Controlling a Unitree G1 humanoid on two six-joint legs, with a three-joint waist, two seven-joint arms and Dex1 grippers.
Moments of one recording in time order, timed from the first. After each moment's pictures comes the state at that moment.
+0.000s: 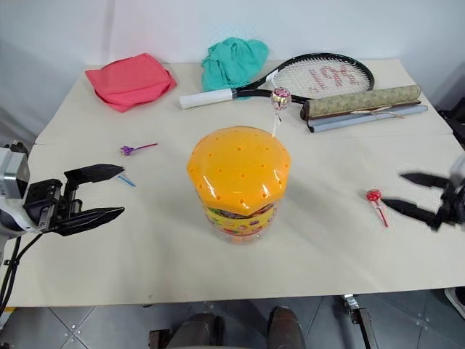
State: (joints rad) left arm -0.18 0.85 0.47 -0.17 -0.84 0.46 -1.25; right arm -0.17 -1.06 -0.52 0.08 0.65 0.34 1.23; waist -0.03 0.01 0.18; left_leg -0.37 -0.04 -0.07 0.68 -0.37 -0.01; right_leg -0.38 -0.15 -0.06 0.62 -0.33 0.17
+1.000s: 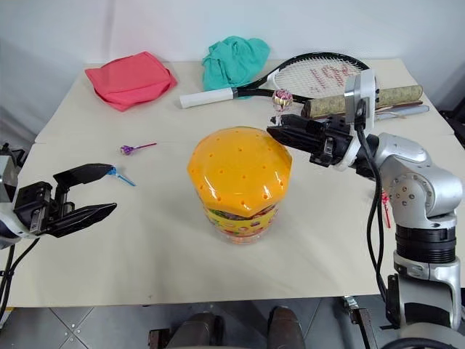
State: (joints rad) left arm -0.11 0.83 0.54 -0.22 -0.90 0.49 -1.17; right arm -0.72 -0.67 -0.15 -0.09 0.84 0.65 1.02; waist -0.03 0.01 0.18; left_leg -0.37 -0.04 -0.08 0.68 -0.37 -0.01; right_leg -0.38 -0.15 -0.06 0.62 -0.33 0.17
